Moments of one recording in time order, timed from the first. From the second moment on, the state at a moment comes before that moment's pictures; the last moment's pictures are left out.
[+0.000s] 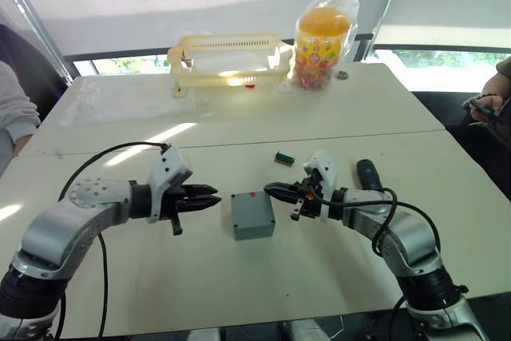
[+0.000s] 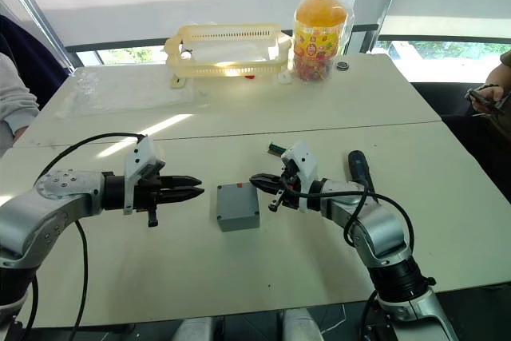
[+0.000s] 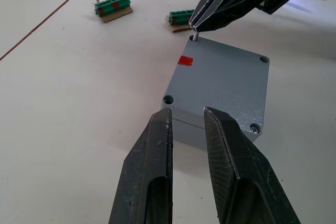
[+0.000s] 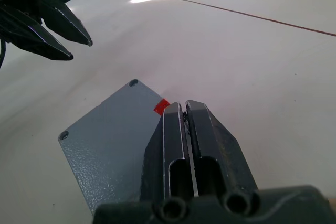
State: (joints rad) left arm -0.35 0.84 0.02 -0.43 -0.58 0.80 -0.91; right arm -0.41 -0.45 0.15 -0.27 0.42 0.70 0.72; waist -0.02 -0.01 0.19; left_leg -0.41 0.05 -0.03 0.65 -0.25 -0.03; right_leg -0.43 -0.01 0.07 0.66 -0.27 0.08
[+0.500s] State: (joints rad) left arm -0.36 0.83 0.01 -0.41 -0.58 0.80 -0.91; right arm -0.41 -0.45 0.17 -0.25 0.39 0.67 0.73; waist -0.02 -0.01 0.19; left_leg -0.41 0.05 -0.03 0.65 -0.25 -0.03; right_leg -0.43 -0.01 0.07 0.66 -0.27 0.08
